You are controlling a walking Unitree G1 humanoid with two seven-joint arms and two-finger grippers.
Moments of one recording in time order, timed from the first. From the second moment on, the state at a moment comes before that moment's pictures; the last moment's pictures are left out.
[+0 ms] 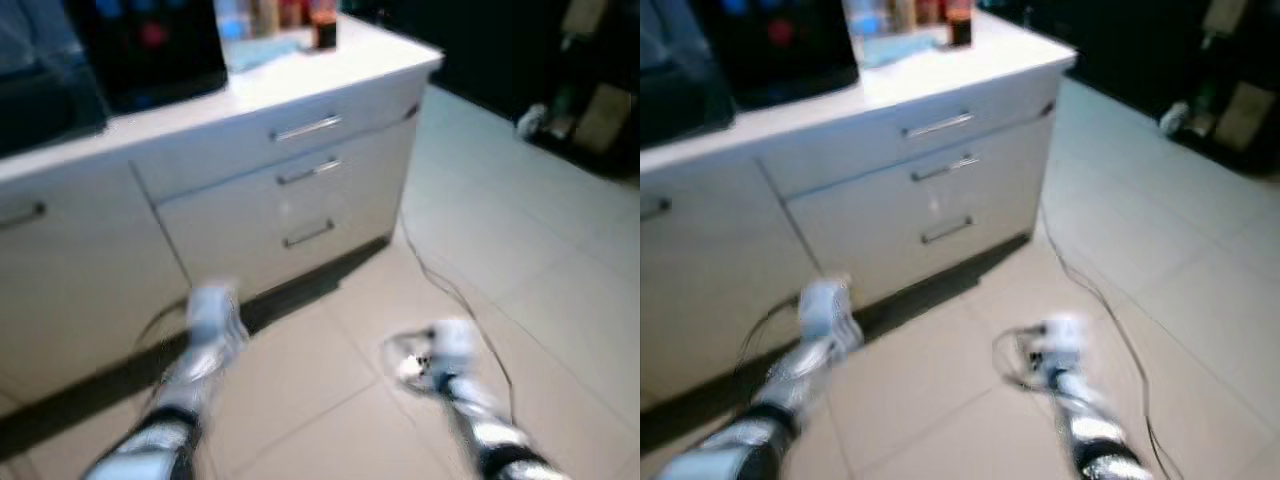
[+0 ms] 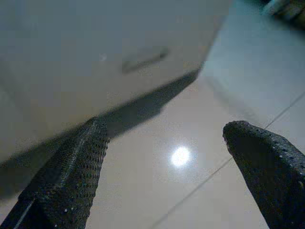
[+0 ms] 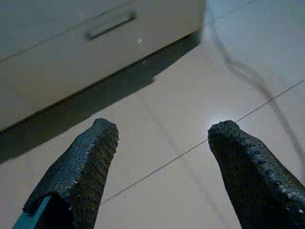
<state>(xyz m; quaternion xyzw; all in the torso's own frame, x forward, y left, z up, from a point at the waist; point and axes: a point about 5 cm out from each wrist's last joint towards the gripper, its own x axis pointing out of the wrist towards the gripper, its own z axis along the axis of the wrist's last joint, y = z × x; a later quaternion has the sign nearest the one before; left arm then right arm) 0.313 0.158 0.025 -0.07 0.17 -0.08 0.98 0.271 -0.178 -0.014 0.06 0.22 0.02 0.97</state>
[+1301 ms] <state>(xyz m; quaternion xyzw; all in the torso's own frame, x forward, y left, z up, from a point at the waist) 0.303 0.187 0.143 0.03 -0.06 0.03 1.00 0.288 -0.145 0.145 -0.01 -0.04 0.09 1.00</state>
